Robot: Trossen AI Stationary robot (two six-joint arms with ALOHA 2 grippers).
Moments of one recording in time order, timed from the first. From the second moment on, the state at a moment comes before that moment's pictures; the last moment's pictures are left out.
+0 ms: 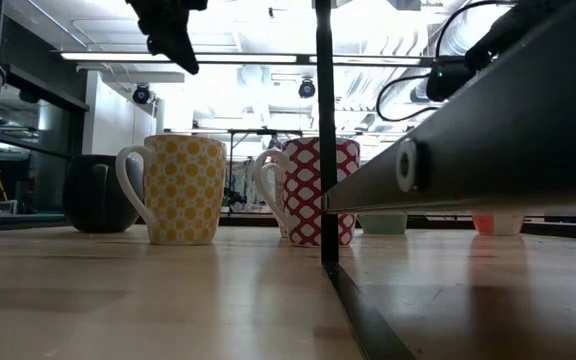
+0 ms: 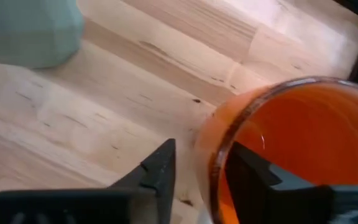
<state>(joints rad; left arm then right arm) 0.30 1.21 1.27 -0.96 -0.10 -0.02 -0.71 1.19 0.70 -0.75 0.20 0.34</state>
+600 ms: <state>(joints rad) 0.22 1.21 1.27 -0.92 -0.10 -0.05 -0.61 1.12 0.92 -0.90 0.17 0.25</state>
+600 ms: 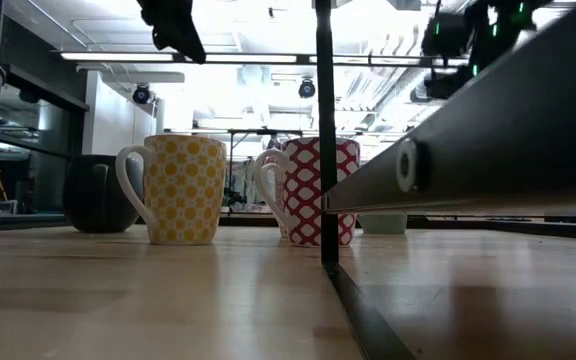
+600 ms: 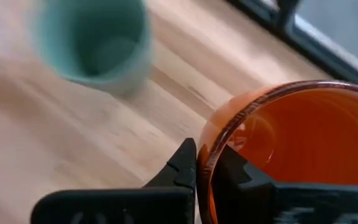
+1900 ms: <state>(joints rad) 0.22 1.21 1.27 -0.92 -0.14 0.03 0.63 1.38 1.27 -1.08 0.23 1.33</state>
